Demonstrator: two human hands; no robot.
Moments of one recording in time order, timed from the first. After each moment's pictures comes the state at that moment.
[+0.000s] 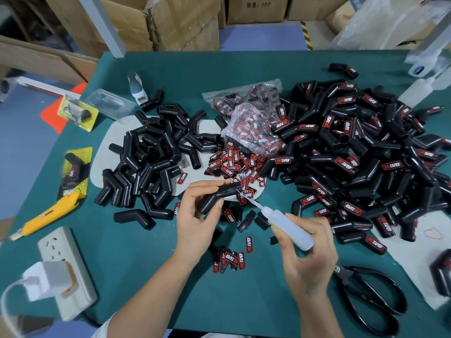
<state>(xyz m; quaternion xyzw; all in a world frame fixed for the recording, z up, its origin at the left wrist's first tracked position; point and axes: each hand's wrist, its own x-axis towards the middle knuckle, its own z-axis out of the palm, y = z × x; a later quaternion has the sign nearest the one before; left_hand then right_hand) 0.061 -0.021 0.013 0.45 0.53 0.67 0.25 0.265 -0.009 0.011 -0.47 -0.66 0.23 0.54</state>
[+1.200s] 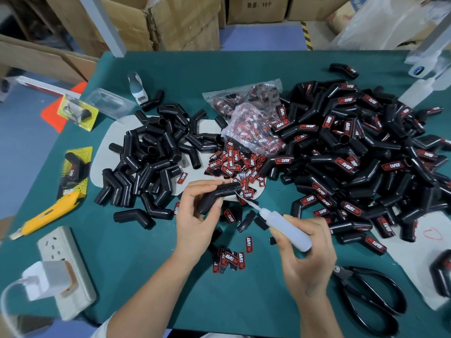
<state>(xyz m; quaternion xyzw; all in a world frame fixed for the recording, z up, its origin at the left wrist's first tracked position) 0.061 -0.023 0.016 0.44 0.55 0.66 0.24 0.266 -0.010 0.012 -0.46 -0.67 0.25 0.53</state>
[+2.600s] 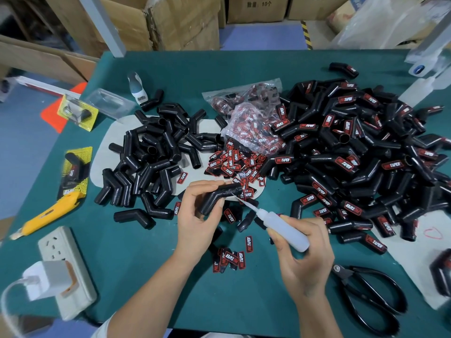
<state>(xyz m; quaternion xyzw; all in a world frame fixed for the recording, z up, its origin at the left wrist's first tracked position) 0.062 -0.023 0.017 0.44 0.57 0.65 0.24 0.264 -0.010 0.012 -0.46 -0.67 0.25 0.53</state>
